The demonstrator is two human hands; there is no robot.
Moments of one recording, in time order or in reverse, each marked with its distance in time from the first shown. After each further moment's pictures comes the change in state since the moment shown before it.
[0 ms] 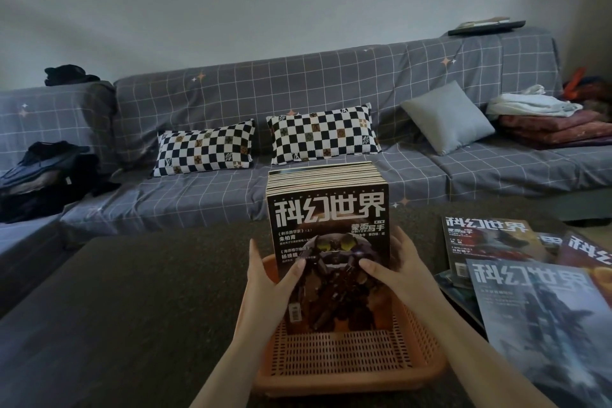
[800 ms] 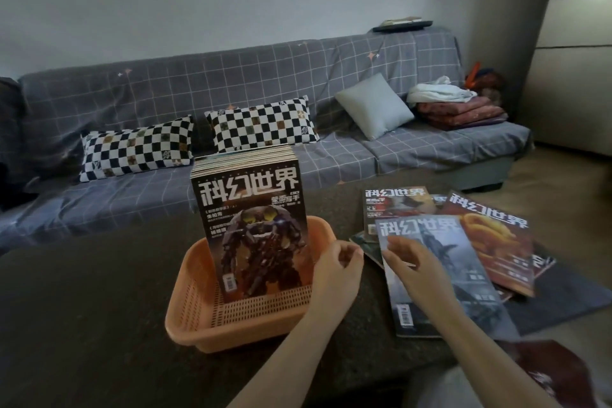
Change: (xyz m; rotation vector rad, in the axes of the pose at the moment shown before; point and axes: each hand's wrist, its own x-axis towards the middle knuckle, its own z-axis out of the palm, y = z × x) left_hand -0.106 0.042 0.157 0.067 -0.310 0.233; right_hand -0.116 0.024 -0.101 -0.327 0.388 0.027
